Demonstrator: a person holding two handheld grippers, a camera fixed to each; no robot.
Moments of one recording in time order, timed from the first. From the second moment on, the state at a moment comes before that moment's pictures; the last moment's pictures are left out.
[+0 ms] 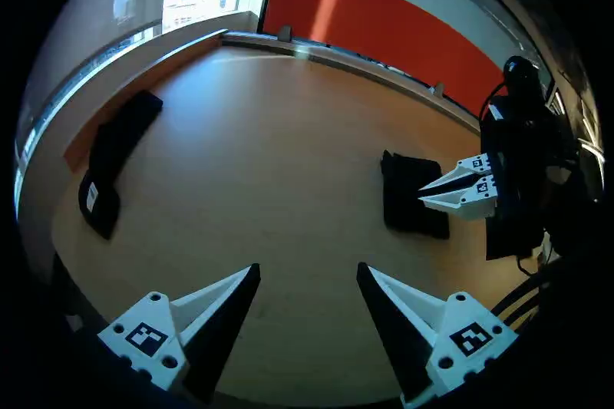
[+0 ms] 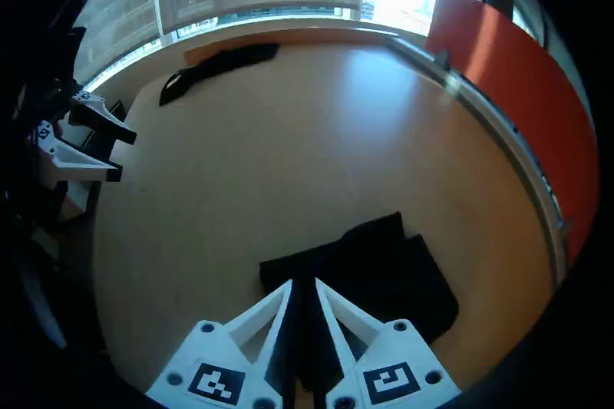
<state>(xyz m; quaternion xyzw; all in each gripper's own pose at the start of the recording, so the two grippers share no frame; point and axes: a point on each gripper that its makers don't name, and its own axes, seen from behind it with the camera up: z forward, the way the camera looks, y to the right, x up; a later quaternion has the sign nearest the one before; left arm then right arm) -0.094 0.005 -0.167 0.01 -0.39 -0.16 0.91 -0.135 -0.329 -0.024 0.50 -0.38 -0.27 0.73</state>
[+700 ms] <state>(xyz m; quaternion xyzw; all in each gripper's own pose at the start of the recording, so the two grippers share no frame) -0.093 0.011 -0.164 0.01 -0.38 -0.16 0.91 -0.138 -0.294 -0.028 0.47 -0.39 -0.25 0.76</state>
